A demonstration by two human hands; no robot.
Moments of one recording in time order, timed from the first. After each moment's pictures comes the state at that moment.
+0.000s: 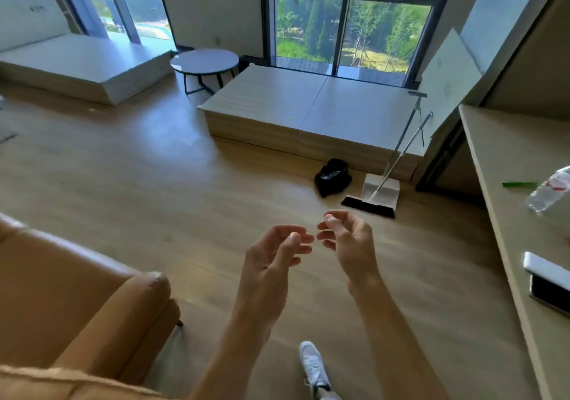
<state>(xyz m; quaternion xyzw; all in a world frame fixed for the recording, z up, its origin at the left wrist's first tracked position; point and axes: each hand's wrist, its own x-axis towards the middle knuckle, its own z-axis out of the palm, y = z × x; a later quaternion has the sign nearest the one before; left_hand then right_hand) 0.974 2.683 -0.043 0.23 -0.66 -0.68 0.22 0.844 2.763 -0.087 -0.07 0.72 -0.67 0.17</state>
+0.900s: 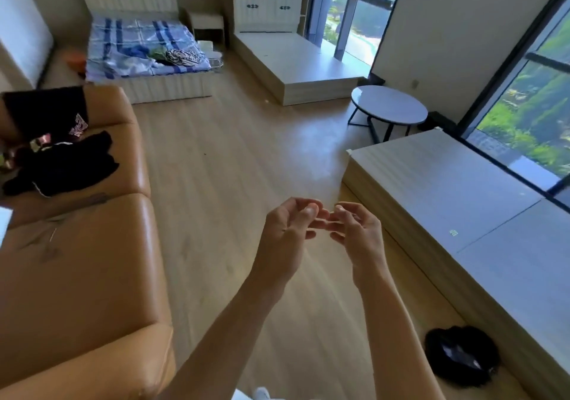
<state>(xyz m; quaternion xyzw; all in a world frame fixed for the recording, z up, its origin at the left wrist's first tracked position) 0.681 2.190 -0.017 0.42 -0.51 -0.59 0.45 0.543 2.189 -0.045 -0.32 0.66 -0.56 0.38</state>
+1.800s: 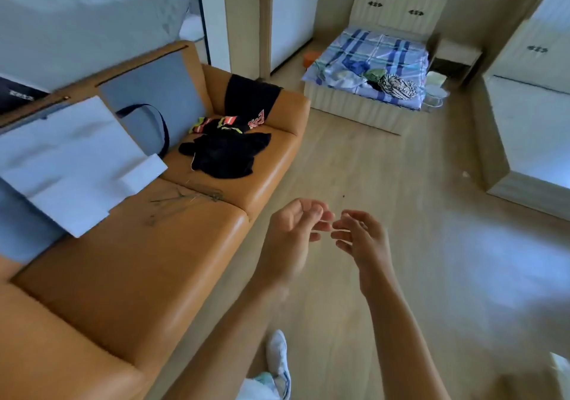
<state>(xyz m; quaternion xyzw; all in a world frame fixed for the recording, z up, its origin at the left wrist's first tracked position) 0.718 1.702 -0.031 0.63 -0.30 -0.34 0.63 0.623 1.597 -0.078 -0.52 0.48 -0.34 0.62</state>
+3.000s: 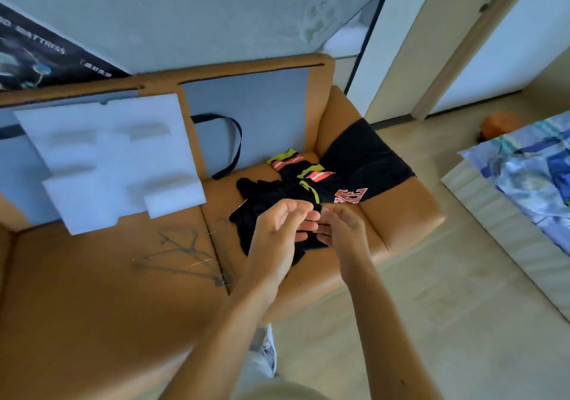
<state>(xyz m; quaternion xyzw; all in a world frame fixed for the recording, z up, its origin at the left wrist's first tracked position) 1.203 1.249 -0.079 0.67 0.02 -0.15 0.73 1.208 1.108 -0.134 -0.68 0.29 -0.01 0.67</state>
